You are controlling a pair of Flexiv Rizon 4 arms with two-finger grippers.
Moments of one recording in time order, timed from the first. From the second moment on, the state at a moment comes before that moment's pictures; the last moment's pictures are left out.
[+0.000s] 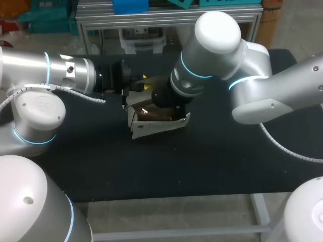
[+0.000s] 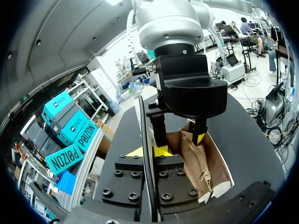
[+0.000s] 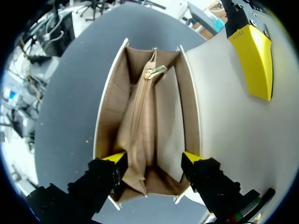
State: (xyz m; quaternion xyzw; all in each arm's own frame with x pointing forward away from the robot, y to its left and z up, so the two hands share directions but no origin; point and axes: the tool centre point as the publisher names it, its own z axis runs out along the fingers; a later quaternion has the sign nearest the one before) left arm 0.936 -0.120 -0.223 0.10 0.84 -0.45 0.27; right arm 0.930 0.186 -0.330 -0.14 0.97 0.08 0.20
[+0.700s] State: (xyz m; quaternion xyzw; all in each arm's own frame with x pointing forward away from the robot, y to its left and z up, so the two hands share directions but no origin) left arm 0.935 -0.120 -0.221 0.10 0.84 -0.45 0.27; right arm 0.935 0.190 -0.319 -0.14 0.96 0.08 0.22
